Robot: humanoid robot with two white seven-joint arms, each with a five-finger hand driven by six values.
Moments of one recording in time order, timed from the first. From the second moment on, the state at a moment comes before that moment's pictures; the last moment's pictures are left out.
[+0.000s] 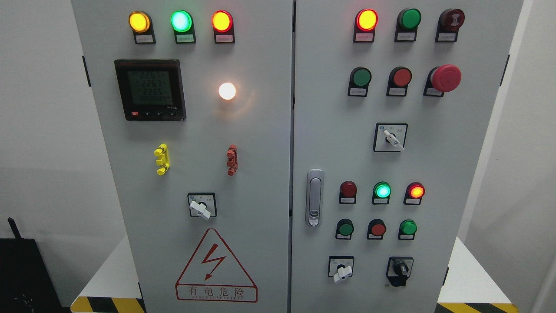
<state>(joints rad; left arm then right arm) 0.00 -0.10 -0.16 -0.07 0.12 -0.03 -0.02 0.25 0.11 0.00 -1.94 -0.08 -0.07 0.33</state>
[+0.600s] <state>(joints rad) 0.00 -0.10 -0.16 -0.07 0.12 -0.03 -0.02 0.26 0.11 0.00 -1.95 -0.08 -0.07 0.33</state>
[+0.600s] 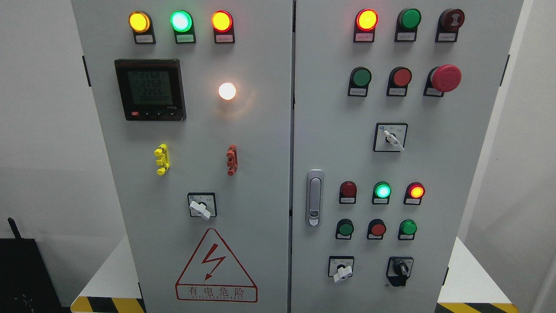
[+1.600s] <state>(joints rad) 0.00 -0.10 -0.16 -0.07 0.12 -0.03 -0.02 0.22 0.10 0.00 -2.00 0.19 -0.15 0.30</state>
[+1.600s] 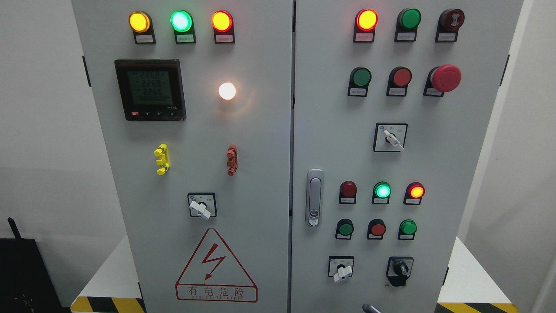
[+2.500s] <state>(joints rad) 0.00 -0.10 -0.16 -0.07 0.12 -0.03 -0.02 0.12 0.11 0.00 -2.01 0.57 -0.23 0.23</state>
